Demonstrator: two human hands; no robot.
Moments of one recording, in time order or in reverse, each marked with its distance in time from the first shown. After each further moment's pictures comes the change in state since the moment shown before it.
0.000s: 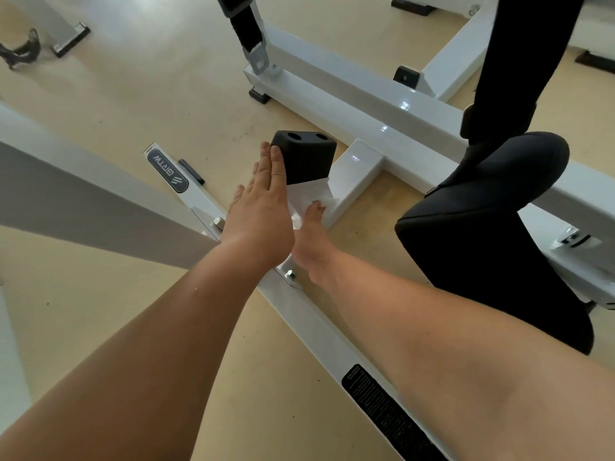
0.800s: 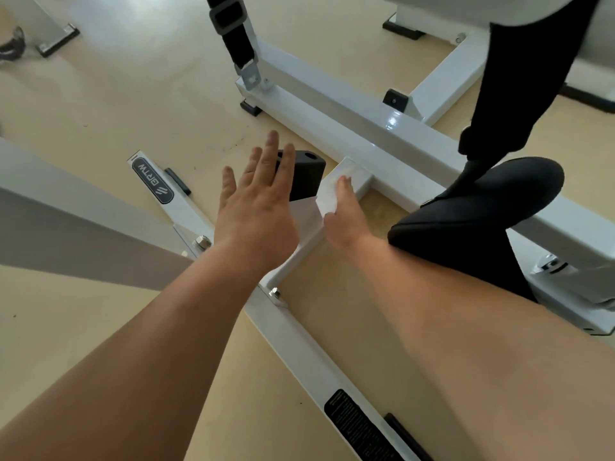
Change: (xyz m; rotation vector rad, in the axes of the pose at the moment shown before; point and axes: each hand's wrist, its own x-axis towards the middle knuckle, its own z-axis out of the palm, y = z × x) left_hand 0.017 0.012 -0.010 0.096 0.116 0.086; right_hand 0.032 -0.022 -0.091 -0.459 0.236 -0.226
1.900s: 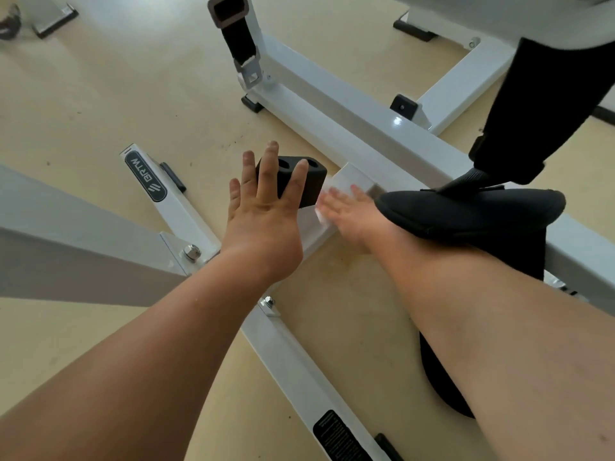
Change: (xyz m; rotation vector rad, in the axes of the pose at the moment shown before) left_hand 0.021 0.011 0.021 -0.036 -0.066 -0.079; right_hand 0.083 0.042 -0.036 -1.294 -0.351 -0.404
